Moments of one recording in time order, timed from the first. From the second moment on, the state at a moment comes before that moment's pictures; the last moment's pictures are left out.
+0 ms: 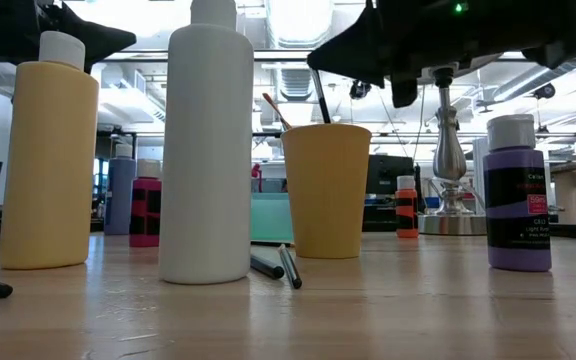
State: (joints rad) left arm -0.15 0.22 0.18 0.18 -0.43 0.25; right arm 0.39 1.71 0.68 0.98 0.74 0.15
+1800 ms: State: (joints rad) left arm -0.15 0.22 0.18 0.18 -0.43 0.25; right arm 0.39 1.78 0.69 0.93 0.73 0.21
